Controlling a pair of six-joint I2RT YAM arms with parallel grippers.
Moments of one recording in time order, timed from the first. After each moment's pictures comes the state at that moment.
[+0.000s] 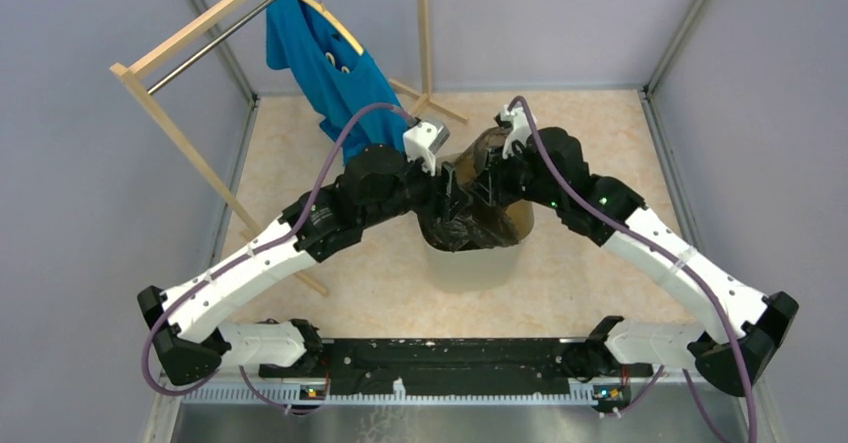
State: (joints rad) left arm -0.95 1.20 1.33 -0.44 -0.01 -0.35; right arm 0.76 1.18 1.23 -0.52 -0.02 0.33
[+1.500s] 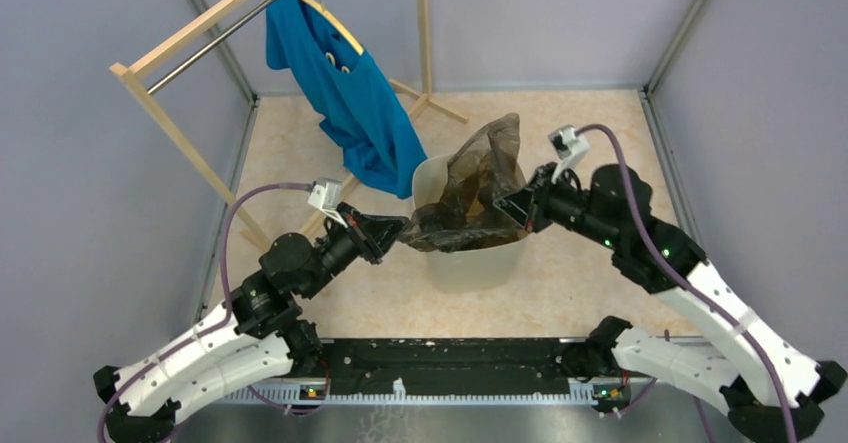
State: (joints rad) left arm -0.95 0.56 0.65 -0.06 -0.18 -0.60; right arm 0.74 0.88 1.10 -0.51 -0.10 0.46
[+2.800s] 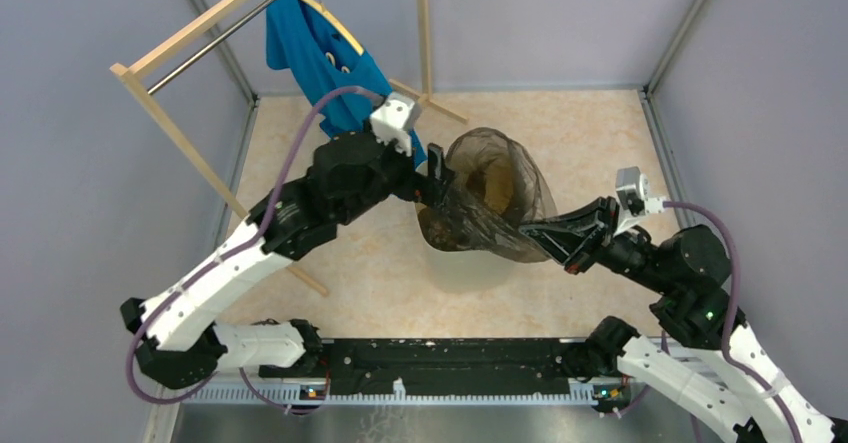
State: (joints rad) left arm -0.95 1.20 1.49 -0.58 -0.24 -0.26; right arm 0.74 0.46 0.84 -0.16 -0.36 0.34
